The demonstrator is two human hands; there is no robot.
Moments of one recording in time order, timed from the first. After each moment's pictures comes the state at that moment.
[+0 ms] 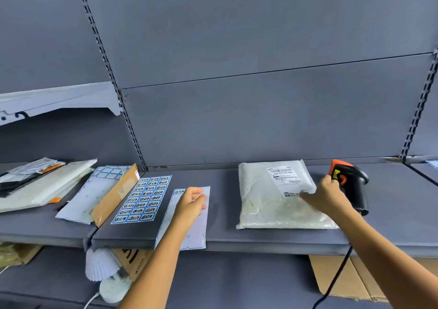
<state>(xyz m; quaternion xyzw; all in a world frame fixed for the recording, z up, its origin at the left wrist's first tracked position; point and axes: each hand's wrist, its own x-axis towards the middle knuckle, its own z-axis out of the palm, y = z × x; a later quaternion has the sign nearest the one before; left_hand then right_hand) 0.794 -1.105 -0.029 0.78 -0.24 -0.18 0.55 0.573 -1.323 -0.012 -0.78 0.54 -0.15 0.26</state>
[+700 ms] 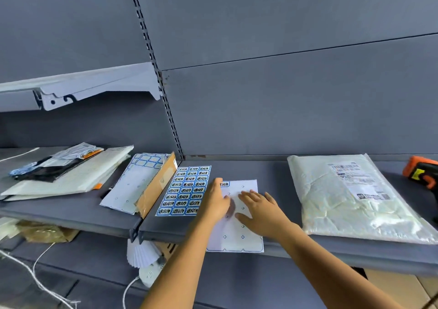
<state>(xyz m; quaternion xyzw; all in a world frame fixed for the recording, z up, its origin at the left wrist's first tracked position) 0.869 -1.082 -0.041 0.89 -0.31 -0.07 0.32 0.760 -1.178 -0.060 -0.98 0.16 -0.04 0.13</state>
